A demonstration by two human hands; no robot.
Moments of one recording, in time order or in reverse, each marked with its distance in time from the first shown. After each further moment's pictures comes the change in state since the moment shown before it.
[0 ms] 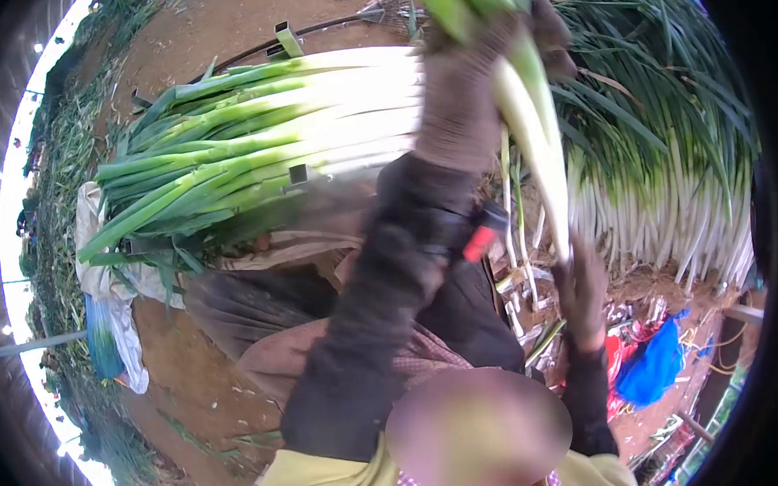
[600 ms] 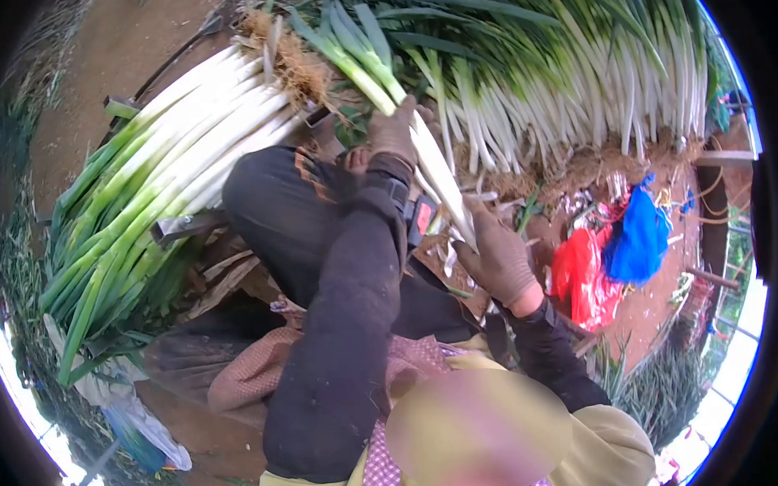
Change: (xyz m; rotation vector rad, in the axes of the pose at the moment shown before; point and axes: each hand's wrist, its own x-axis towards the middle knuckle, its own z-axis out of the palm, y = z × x) left_hand -0.114 -0.248 -0.078 0.269 0.583 -0.834; right_hand -0.057 -0.008 0.007 0.067 -0.380 0.632
